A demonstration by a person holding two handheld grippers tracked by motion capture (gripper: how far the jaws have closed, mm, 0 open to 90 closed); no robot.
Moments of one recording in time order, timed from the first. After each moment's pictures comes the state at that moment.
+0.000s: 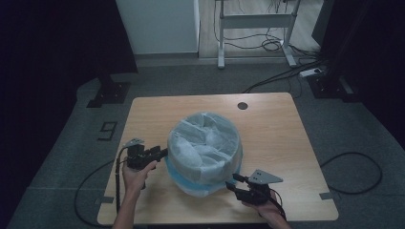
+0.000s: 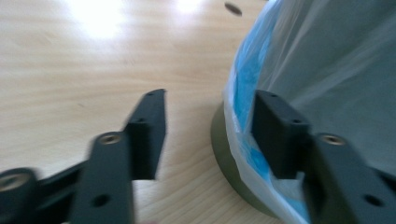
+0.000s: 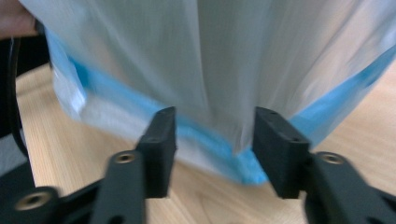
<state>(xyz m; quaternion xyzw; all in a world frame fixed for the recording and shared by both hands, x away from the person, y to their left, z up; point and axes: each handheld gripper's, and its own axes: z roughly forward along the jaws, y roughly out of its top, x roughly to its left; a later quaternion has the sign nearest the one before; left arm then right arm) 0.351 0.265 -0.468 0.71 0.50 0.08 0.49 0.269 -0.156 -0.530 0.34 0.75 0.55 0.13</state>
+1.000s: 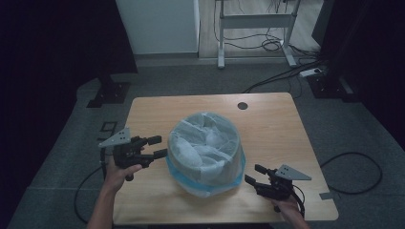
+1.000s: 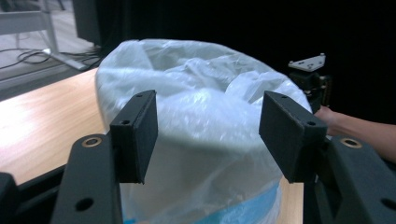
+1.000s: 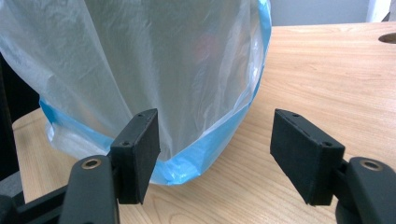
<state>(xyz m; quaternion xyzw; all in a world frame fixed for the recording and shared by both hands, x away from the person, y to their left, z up) 0.330 0.259 -0.377 0.78 0.22 0.06 0.58 0.276 -0.217 -0.524 0.37 0.70 0.60 0.14</state>
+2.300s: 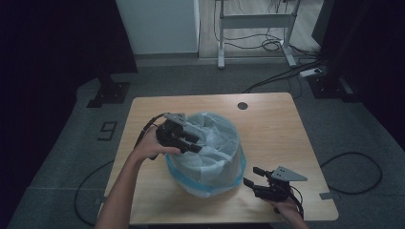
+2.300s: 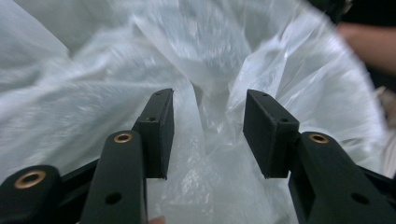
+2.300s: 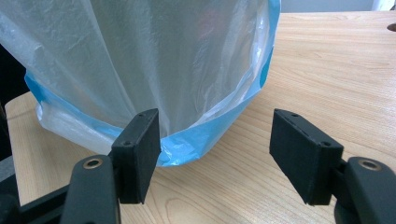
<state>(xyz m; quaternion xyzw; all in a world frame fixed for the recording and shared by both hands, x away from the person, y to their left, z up) 0.394 0.145 -0.365 0.92 0.15 -0.04 0.37 0.276 -0.212 -0.531 0.36 0.72 0.57 0.14</state>
